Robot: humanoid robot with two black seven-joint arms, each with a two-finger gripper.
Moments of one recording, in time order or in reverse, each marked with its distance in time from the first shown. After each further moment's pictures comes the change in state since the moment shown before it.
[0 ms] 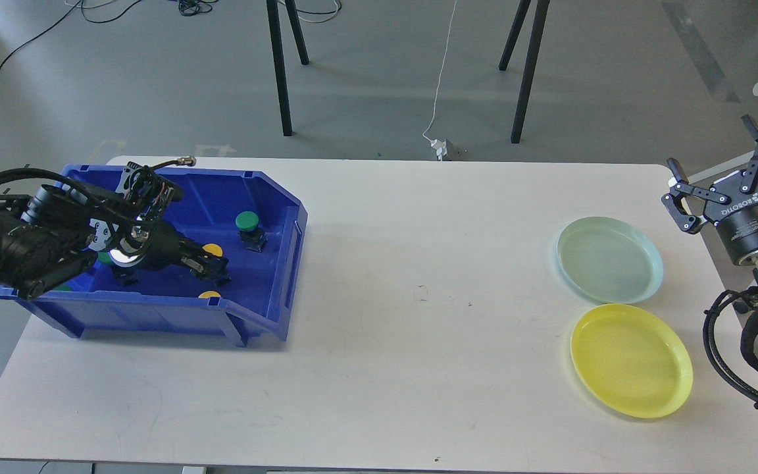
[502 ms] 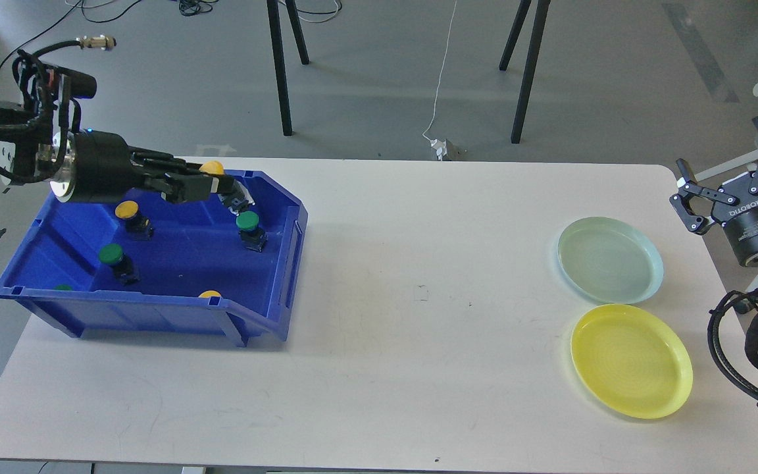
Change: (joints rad) left arm -0.271 0.567 -0.405 -0.790 -0.139 -0.080 0.000; right arm -0.023 -0.020 0.001 0.040 -0.008 0.000 0.000
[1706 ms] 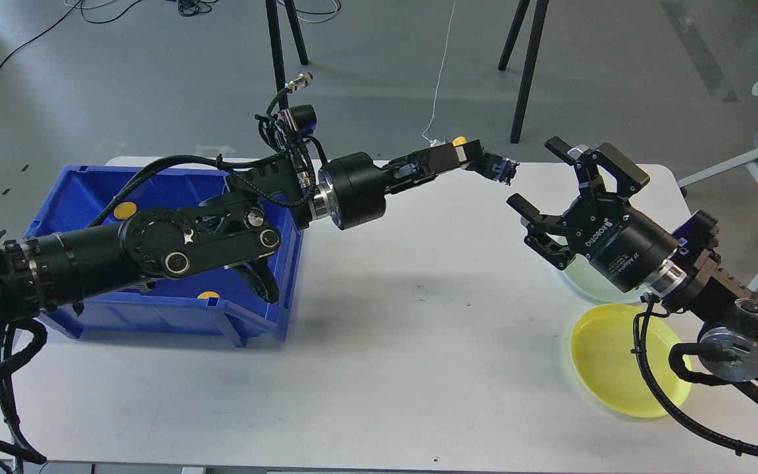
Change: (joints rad) left arm 0.296 -0.785 -0.123 0.337 -0.446 0.342 0.000; right arm 0.103 -0.016 -0.236 0.448 -0.351 -0.158 0.000
